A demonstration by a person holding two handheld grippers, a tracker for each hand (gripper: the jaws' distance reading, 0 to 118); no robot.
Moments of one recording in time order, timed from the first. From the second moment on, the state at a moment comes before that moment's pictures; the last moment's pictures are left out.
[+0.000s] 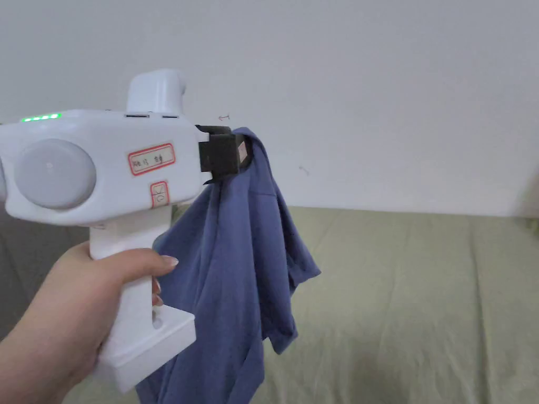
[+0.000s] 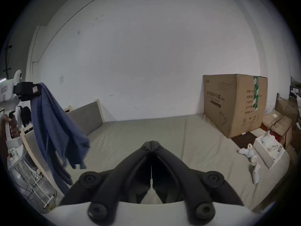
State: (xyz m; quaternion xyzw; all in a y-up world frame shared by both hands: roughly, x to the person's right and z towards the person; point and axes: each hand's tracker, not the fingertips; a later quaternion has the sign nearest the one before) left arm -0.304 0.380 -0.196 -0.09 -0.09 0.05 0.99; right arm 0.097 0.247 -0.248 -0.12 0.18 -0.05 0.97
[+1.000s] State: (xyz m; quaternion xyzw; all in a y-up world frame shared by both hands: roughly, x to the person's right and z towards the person) left arm -0.204 0.141 -0.355 -0.39 -0.10 0.22 0.89; right arm 0.181 0.175 -0.277 -0.20 0.09 -0.09 0.97
